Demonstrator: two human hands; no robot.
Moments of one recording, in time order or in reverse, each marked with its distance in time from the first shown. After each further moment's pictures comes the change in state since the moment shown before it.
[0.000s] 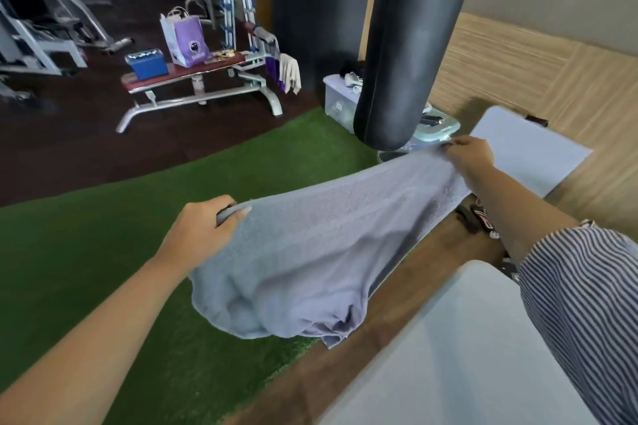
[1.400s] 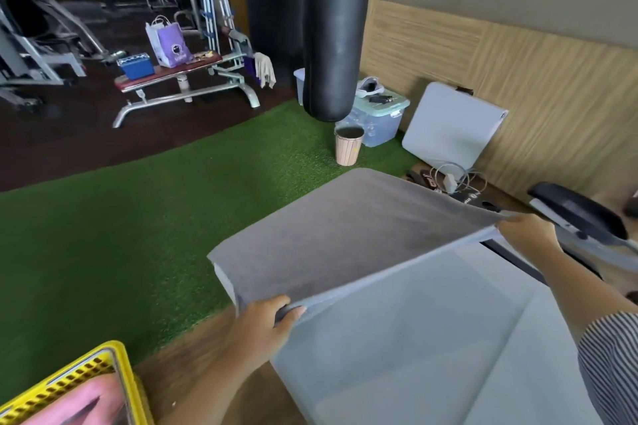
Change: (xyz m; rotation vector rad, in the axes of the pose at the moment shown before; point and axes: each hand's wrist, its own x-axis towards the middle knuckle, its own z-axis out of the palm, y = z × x) left_hand -0.449 0.289 0.185 -0.034 -0.305 -0.078; right_hand -0.255 0.387 -0.384 -0.415 -0.132 0.070
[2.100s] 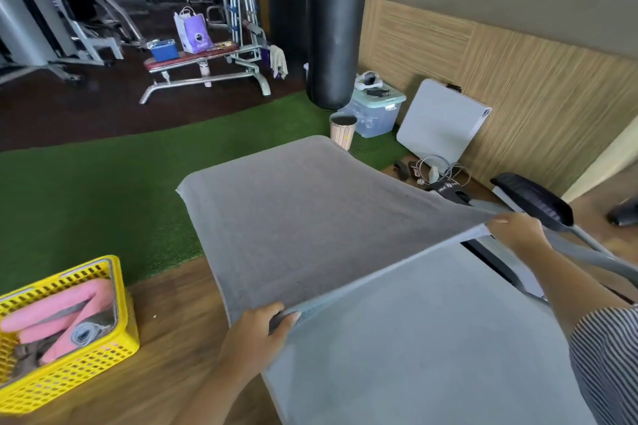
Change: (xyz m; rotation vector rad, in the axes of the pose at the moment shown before) left_hand -0.212 0.194 0.186 -0.021 0.097 -0.097; right_hand -0.072 0.245 -0.118 -0.057 -0.059 -0.125
